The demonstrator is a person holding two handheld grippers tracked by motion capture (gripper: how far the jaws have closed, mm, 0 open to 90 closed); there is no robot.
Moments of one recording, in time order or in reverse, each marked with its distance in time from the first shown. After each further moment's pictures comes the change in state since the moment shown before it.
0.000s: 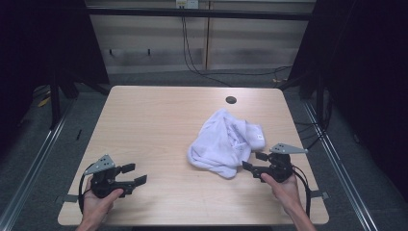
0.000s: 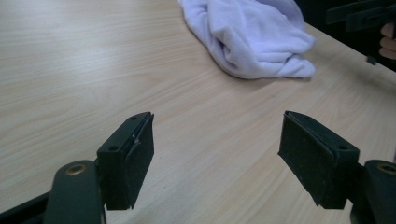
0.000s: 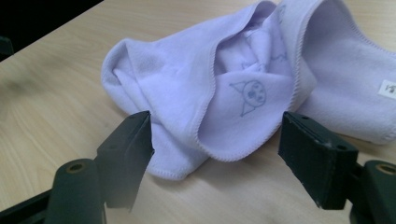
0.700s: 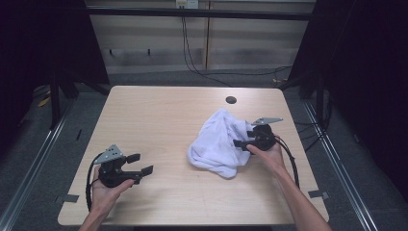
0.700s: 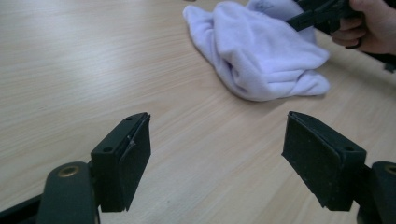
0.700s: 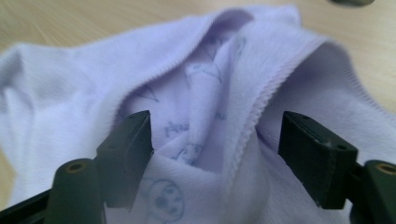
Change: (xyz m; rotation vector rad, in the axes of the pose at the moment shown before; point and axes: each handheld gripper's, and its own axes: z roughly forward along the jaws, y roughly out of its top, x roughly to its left) left arm -0.003 0.024 0.019 -0.011 0.025 0.052; right arm -0.052 0.049 0.085 0.151 -0.018 -0.095
